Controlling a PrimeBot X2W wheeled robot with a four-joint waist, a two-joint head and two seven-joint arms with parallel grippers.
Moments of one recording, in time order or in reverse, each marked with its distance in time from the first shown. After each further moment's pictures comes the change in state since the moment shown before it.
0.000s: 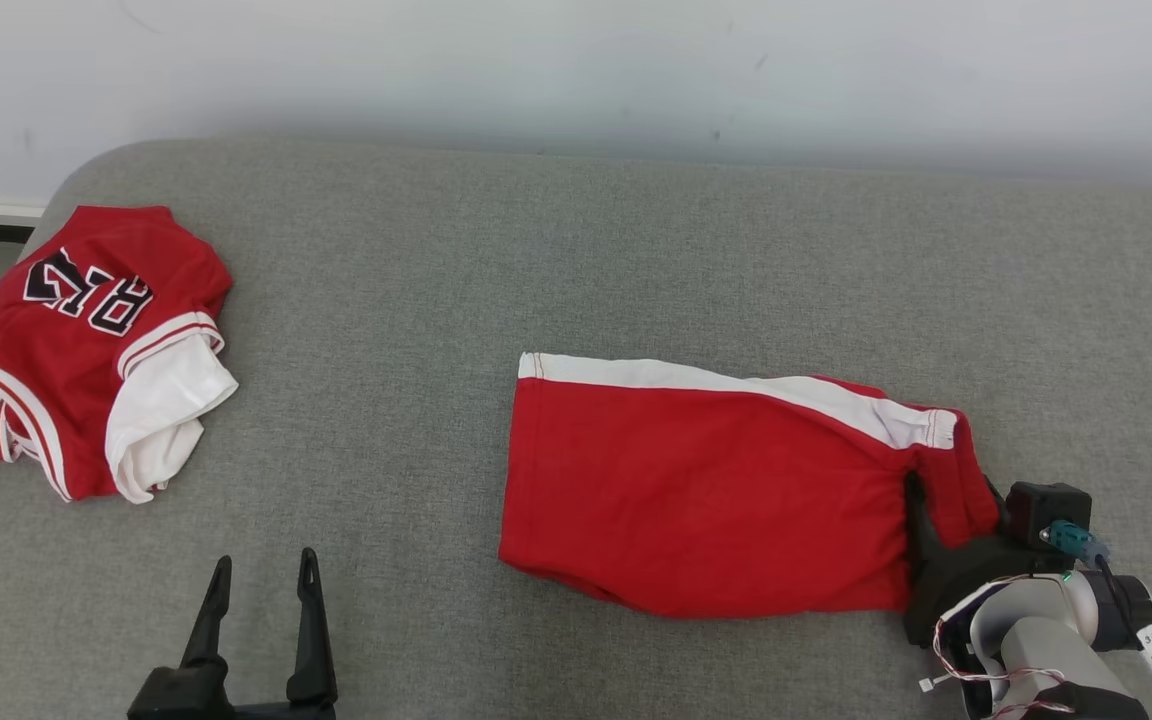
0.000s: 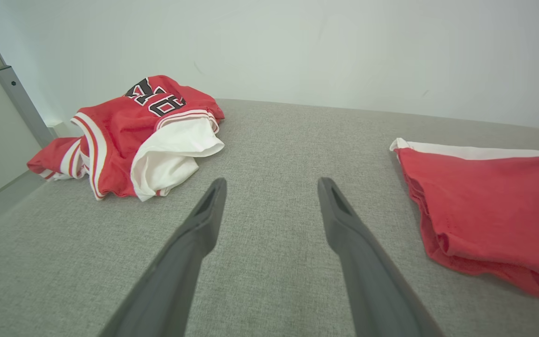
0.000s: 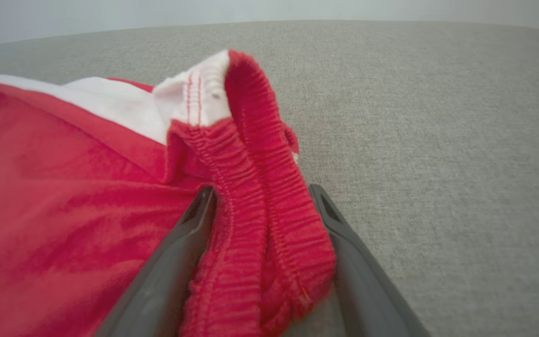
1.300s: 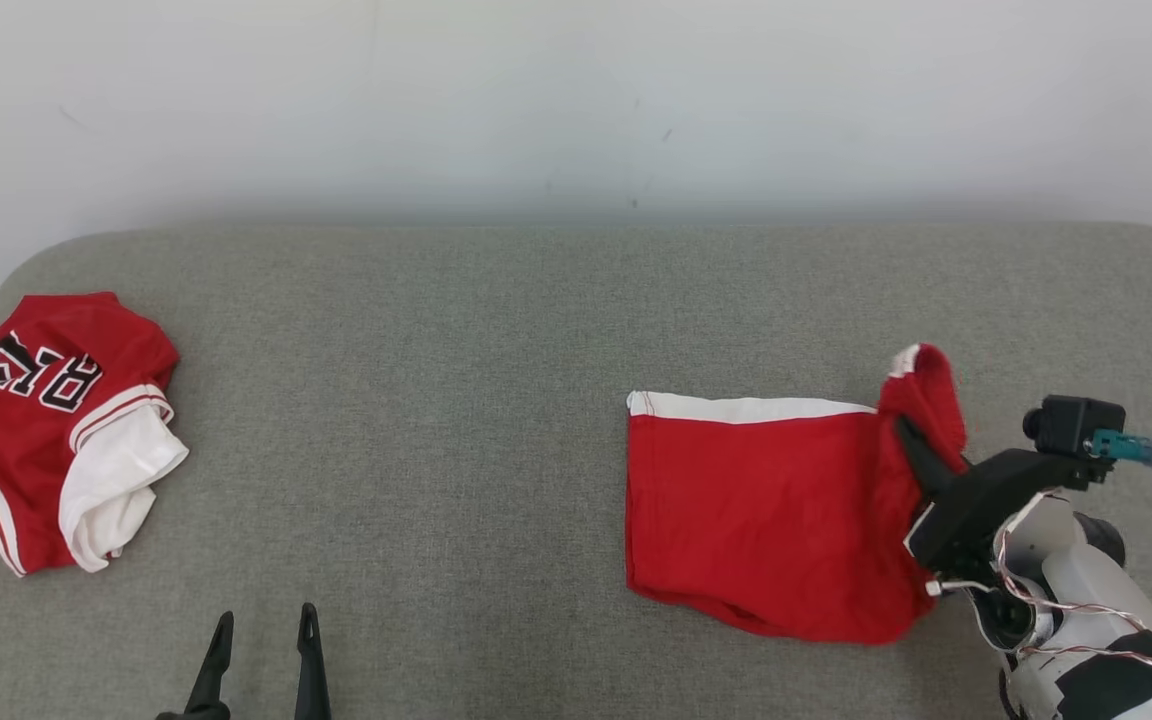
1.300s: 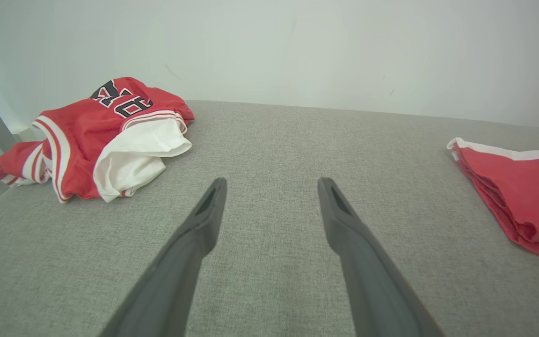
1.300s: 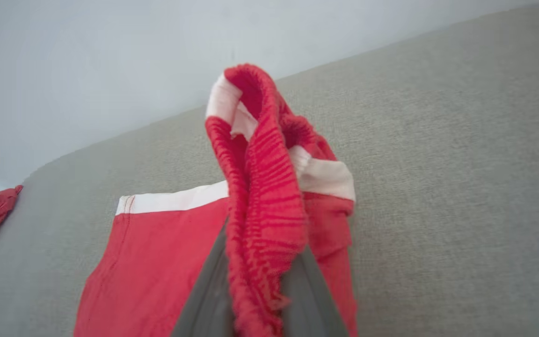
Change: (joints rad) left arm 0.062 0.000 0.007 0.031 0.002 -0.006 0.000; right arm -0.011 -0.164 0.366 -0.273 0.703 0.000 0.329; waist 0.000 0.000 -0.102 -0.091
